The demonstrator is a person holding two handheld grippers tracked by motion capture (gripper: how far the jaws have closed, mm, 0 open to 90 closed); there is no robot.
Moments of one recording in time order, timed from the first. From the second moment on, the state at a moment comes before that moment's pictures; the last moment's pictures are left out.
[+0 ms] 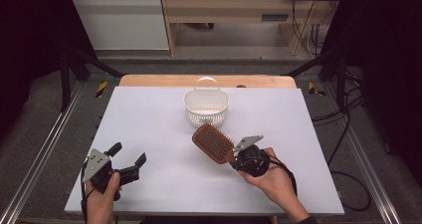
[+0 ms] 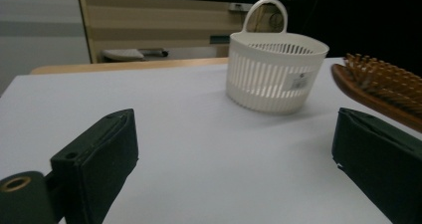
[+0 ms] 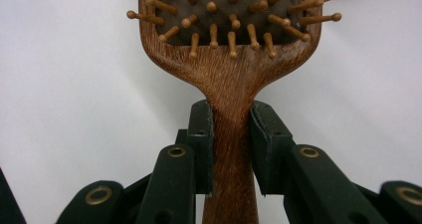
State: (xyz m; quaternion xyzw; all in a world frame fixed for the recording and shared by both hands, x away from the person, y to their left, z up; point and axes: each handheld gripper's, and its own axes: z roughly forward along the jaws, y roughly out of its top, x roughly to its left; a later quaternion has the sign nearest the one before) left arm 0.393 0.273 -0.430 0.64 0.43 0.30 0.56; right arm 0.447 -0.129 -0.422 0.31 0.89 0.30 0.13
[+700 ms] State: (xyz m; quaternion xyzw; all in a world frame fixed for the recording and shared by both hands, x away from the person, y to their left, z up) left arm 0.435 0.186 -0.370 0.63 0.36 0.18 0.66; right arm 0.453 -0.107 -0.388 0.28 0.83 0.45 0.19
